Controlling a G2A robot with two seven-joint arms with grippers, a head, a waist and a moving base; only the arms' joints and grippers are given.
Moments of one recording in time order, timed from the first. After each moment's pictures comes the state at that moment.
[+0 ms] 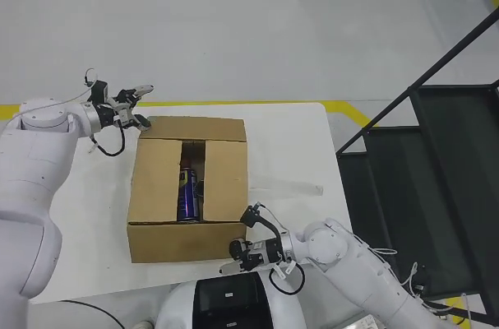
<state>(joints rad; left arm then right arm) 0.23 -1.24 -0.82 -0.21 -0.48 -0.09 -1.10 -1.39 -1.10 0.95 -1.64 -0.11 -0.47 0.93</state>
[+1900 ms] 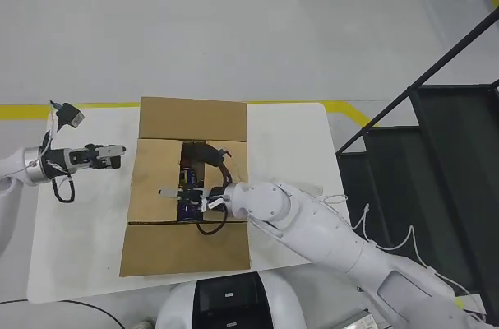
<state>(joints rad) 0.86 -0.83 -1.27 -1.17 -0.45 -0.41 -1.38 -0.90 -1.30 0.61 -1.54 0.13 0.32 0.49</state>
